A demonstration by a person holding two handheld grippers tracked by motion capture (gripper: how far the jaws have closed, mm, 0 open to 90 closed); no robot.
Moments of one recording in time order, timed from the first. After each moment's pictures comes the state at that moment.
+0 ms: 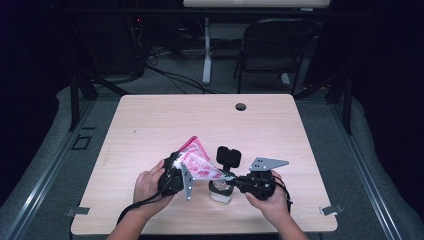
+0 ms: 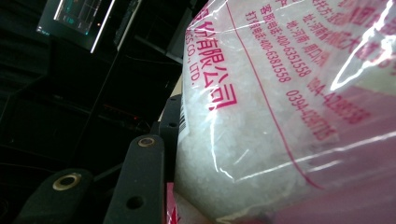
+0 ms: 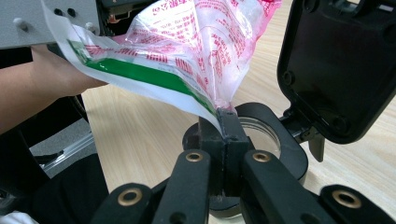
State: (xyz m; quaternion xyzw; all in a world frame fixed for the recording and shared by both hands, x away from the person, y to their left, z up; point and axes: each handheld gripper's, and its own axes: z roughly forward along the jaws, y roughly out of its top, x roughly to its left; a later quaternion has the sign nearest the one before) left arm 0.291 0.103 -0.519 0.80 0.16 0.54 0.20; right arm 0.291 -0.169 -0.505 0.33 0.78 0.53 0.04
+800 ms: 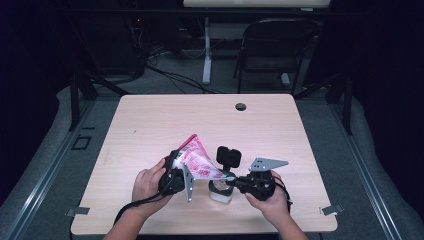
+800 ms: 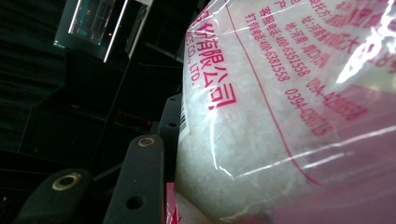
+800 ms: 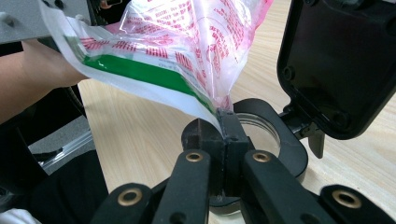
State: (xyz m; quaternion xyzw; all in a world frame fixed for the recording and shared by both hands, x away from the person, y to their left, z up) left arm 0.289 0.101 -0.513 0.80 0.13 0.56 0.17; right arm 0.291 -0.169 -0.506 0.33 0.79 0.52 0.04
